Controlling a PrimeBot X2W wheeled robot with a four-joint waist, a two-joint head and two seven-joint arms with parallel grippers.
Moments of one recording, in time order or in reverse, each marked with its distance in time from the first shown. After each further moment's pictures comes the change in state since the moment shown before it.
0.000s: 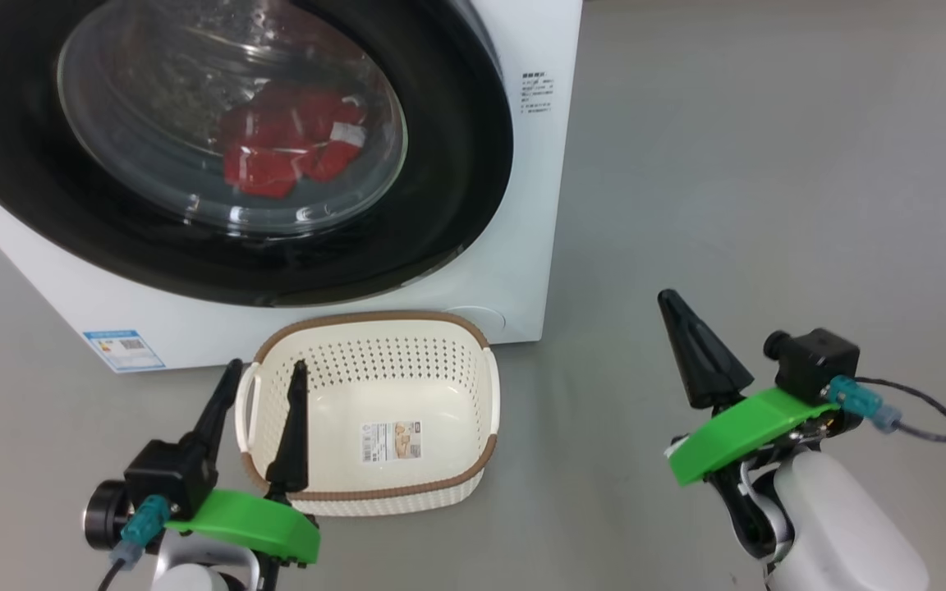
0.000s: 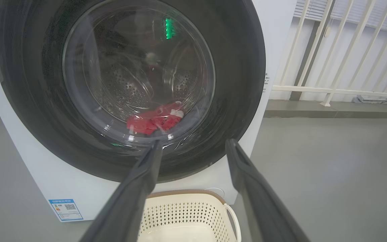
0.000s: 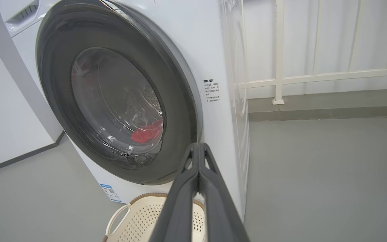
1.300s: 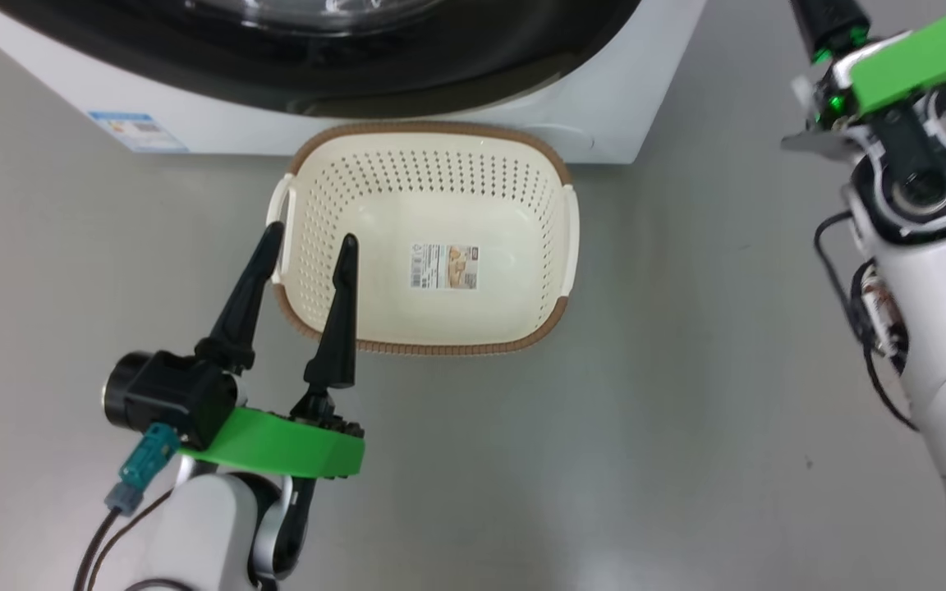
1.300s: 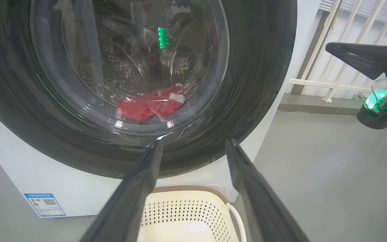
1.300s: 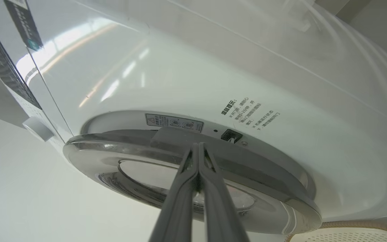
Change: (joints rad) left arm -0.149 0.000 -0.109 -0.189 -0.048 0.012 -0.004; right arm -0.560 -0.122 -0.010 0.014 1.070 0.000 0.324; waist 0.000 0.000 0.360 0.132
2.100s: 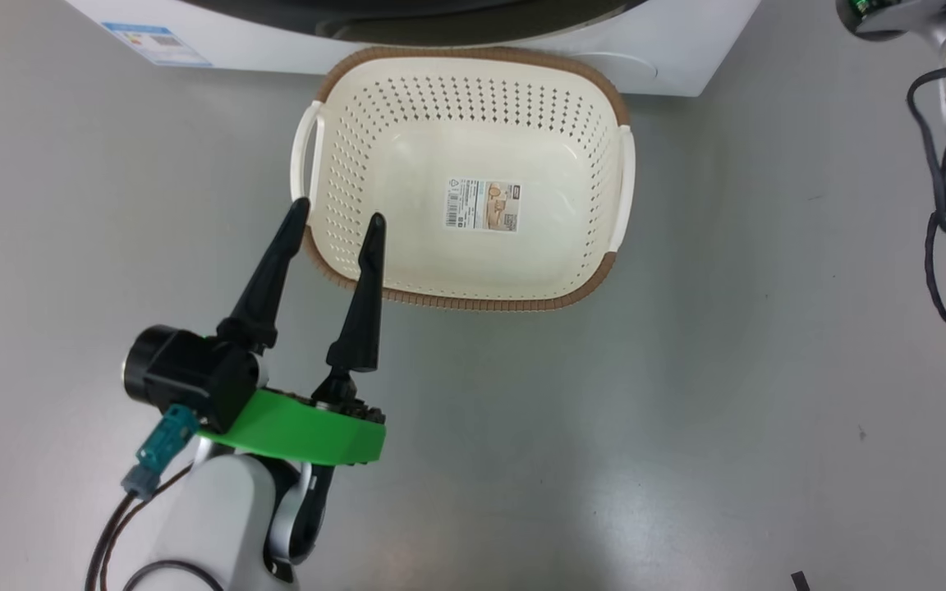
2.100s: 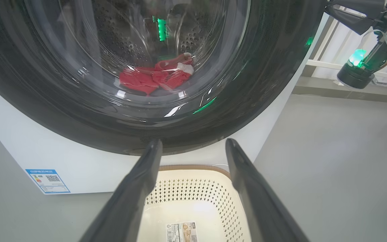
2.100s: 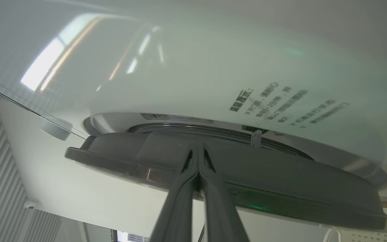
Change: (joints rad) left arm -0.052 -0.001 -0.051 -0.002 -0.016 0.008 0.000; right arm -0.209 -0.027 -0.084 0.047 0.186 -0.001 0.335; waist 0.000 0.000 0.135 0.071
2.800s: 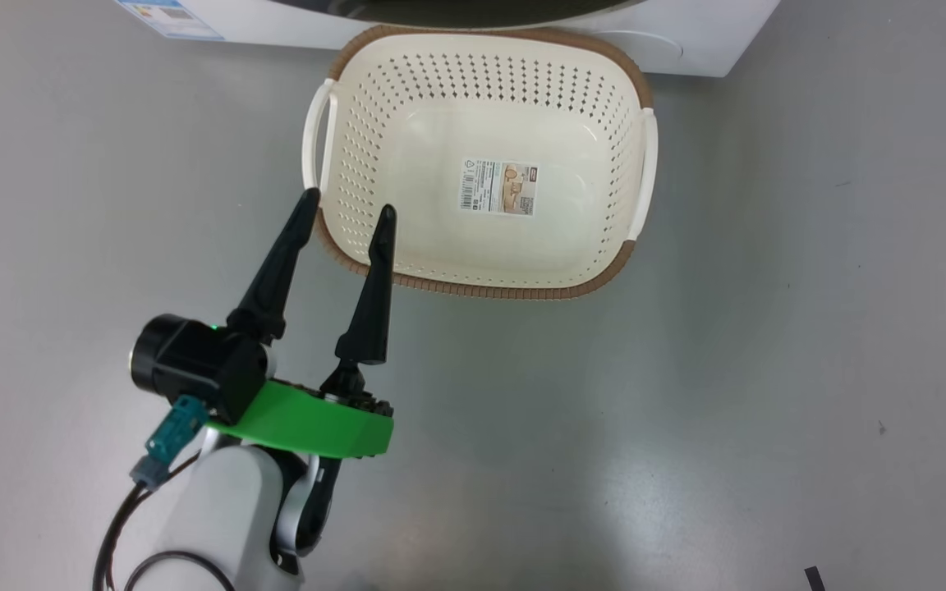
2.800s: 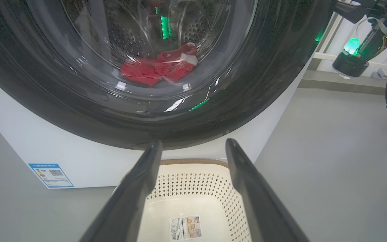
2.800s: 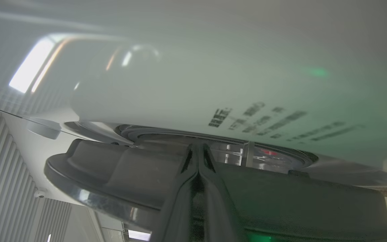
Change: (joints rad) left arm -0.023 -0.001 -0.021 0.007 0.000 0.006 0.000; right arm -0.109 -0.011 -0.009 0.102 0.021 0.000 0.142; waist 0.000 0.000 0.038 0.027
